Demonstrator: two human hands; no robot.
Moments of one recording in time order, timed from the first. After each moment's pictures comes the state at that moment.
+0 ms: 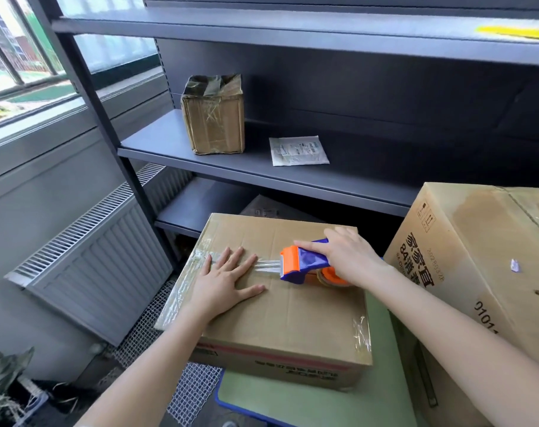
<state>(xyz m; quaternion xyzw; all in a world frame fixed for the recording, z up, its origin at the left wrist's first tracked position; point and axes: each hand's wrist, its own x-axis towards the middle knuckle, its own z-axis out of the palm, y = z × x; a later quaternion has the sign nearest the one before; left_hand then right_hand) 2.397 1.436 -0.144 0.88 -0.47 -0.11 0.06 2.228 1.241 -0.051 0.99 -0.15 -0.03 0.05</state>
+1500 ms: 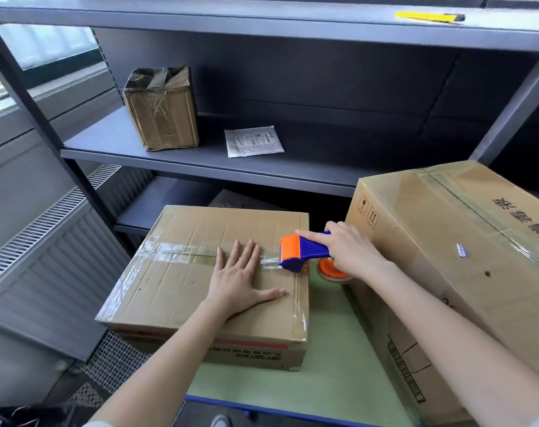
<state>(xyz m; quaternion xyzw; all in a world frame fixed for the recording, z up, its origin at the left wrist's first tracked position) 2.313 1.368 -0.144 0.84 -0.53 -0.09 0.01 2.151 1.202 -0.069 0.97 -0.24 -0.02 -0.02</state>
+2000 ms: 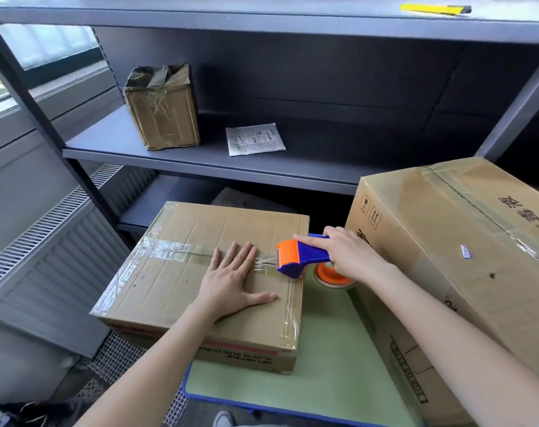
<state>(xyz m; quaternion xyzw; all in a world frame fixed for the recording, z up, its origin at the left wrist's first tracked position) 2.324 1.382 -0.145 0.84 -0.54 -0.07 0.03 2.148 1.197 -0.080 0.97 -0.21 -0.04 -0.04</state>
